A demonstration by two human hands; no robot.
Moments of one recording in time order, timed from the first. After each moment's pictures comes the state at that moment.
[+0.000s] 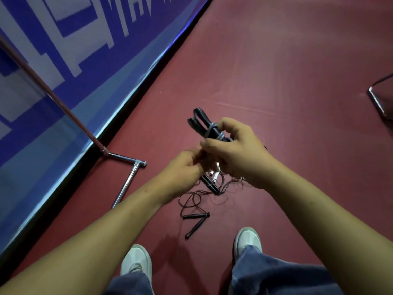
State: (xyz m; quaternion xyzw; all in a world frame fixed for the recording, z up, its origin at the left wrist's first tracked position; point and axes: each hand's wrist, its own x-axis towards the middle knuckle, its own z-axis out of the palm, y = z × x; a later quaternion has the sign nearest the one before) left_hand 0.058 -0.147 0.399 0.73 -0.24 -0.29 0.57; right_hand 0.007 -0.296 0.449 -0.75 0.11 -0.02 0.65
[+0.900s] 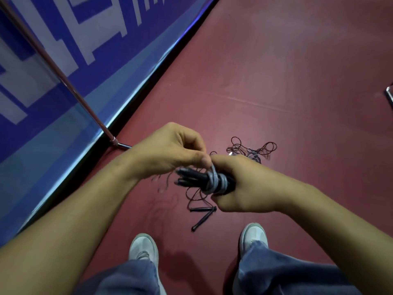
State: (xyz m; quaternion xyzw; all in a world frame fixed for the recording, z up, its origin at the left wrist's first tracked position) left_hand 0.081 -0.090 0.452 0.75 -0.33 -0.30 0.49; right_hand -0.024 -0.270 0.448 -0.91 -0.07 0.17 0.38
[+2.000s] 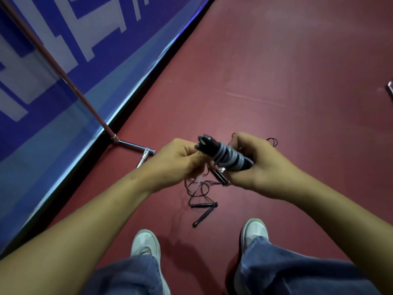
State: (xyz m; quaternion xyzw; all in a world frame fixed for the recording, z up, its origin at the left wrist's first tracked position) left_hand 0.063 -0.089 0.414 0.76 -0.28 -0.29 0.51; right_hand -0.032 -0.284 0.442 -0.83 0.01 0.07 0.56
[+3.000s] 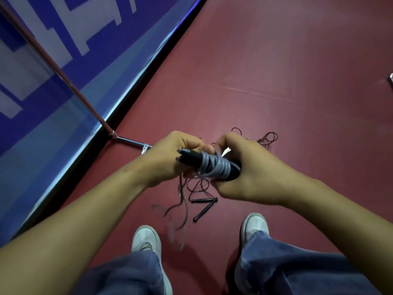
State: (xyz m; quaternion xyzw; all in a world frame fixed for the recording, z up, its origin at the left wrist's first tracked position) left_hand 0.065 -0.088 0.417 0.72 -0.29 -0.33 0.54; right_hand -0.038 -0.265 0.450 -0.89 -0.02 0.09 0.44
